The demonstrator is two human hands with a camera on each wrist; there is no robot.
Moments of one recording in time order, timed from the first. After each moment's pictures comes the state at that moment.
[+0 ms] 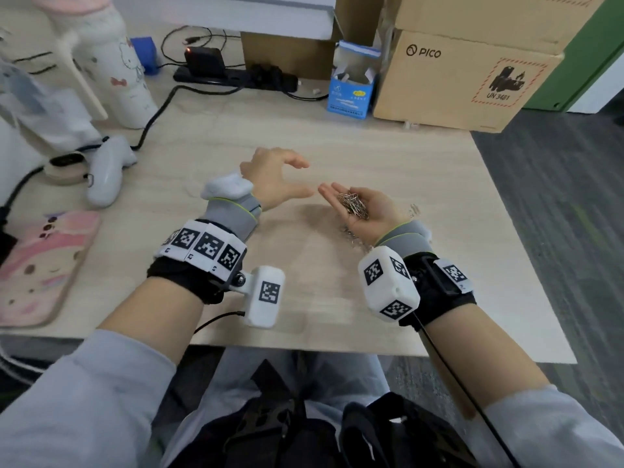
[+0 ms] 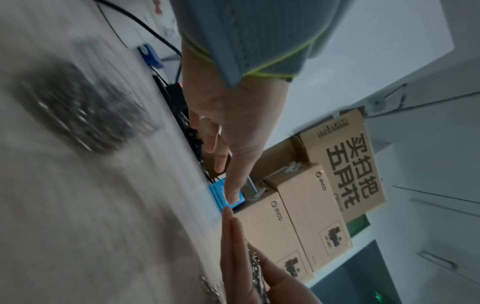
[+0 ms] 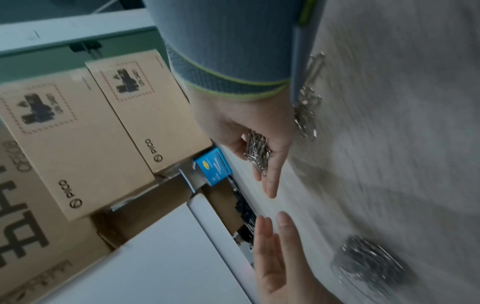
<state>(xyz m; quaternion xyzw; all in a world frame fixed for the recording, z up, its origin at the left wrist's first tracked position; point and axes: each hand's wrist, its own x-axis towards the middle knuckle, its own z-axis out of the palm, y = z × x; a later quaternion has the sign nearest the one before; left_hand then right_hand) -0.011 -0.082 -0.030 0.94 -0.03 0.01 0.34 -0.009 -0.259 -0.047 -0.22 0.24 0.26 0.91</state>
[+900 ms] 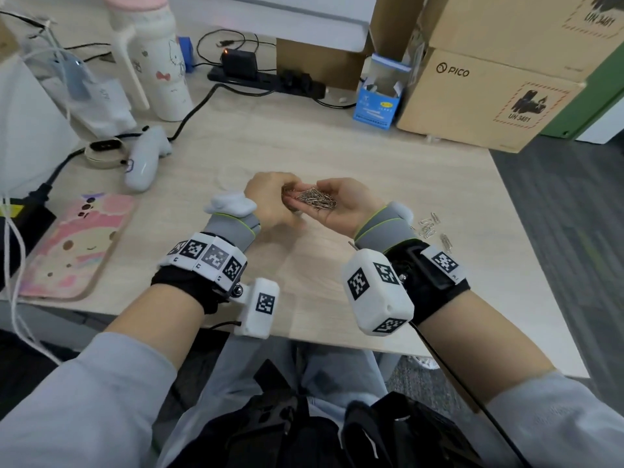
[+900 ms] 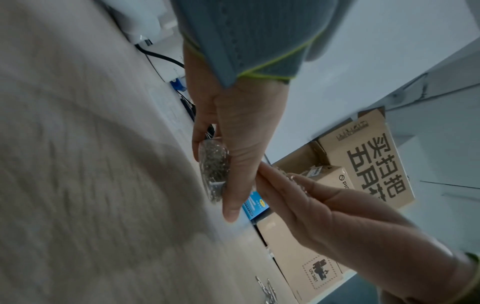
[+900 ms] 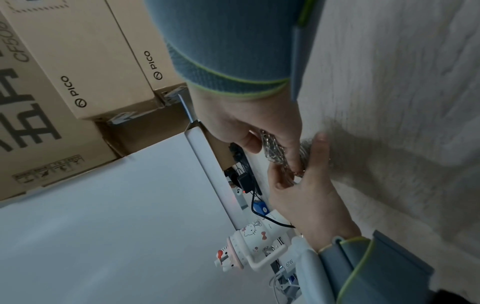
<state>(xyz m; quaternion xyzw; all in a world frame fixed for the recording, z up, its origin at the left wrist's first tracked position) -0.045 -0.047 -0.044 0.93 0.00 -0.02 0.37 -0.028 -0.181 -0.014 -0.38 0.20 0.36 0.83</state>
